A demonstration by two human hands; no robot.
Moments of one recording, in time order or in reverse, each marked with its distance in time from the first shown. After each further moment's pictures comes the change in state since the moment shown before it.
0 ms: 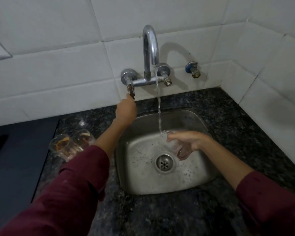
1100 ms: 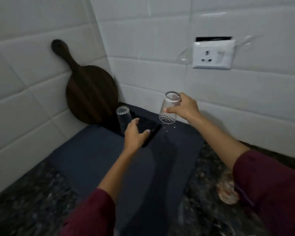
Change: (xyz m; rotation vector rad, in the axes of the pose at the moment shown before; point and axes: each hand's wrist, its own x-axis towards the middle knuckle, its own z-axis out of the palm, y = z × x) left_hand -0.123 -0.466 -0.182 -0.480 0.492 -0.638; right_hand 0.042 -0.373 0.457 -0.361 0.080 -1.076
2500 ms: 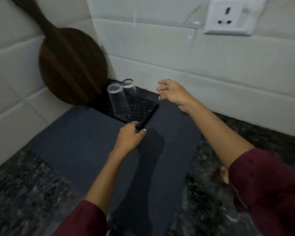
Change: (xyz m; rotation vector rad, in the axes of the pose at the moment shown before) left_hand -0.010 -0.046 0.000 0.276 -0.299 -0.021; right_hand 0.038 0.033 0.064 0.202 -0.274 0.098
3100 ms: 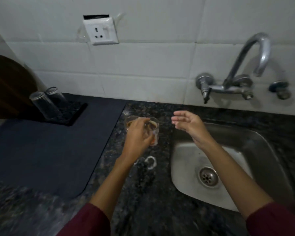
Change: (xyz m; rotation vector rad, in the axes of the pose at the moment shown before) left_hand -0.194 0.213 0.173 -0.083 0.081 0.643; right_hand -0.373 0.125 -0.213 0.353 0.432 0.085
